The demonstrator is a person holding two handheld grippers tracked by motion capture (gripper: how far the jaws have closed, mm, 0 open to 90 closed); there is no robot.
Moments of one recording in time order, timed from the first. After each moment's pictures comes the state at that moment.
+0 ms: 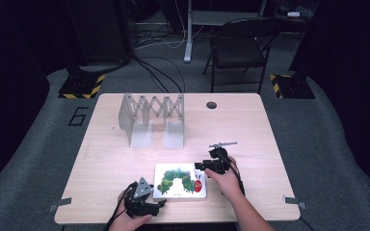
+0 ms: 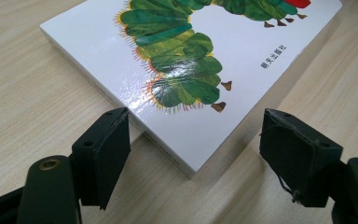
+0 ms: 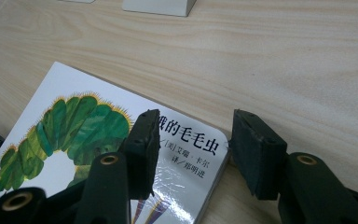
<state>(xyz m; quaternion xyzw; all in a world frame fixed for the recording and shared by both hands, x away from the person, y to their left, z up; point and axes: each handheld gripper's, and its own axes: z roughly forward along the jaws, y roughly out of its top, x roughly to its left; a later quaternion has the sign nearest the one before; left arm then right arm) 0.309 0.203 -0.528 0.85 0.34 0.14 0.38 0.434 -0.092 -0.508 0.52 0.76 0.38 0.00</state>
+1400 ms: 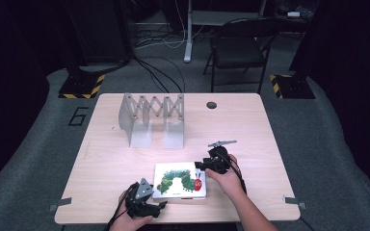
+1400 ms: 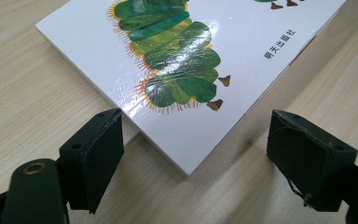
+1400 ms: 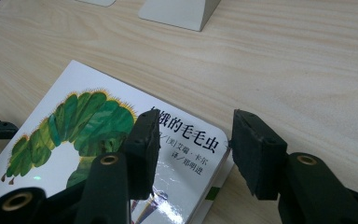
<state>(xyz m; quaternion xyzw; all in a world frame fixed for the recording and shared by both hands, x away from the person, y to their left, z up) 0.308 0.200 -0.528 0.85 0.34 0.14 0.37 0.426 -0.090 -0.488 0.49 0.78 0.38 0.03</state>
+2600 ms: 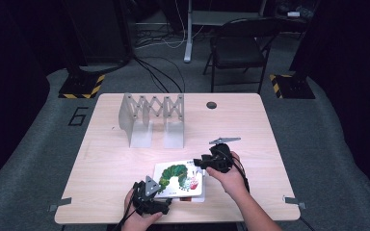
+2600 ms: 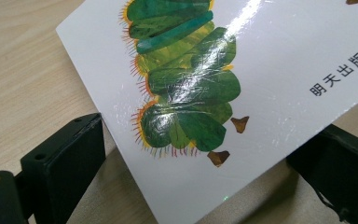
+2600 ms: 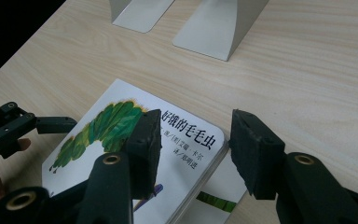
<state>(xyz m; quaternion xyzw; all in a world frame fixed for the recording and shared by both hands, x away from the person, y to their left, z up) 0.313 0.177 -0.531 0.83 0.40 0.19 0.35 0.413 -0.089 -0.453 0.47 0.78 0.41 0.03</state>
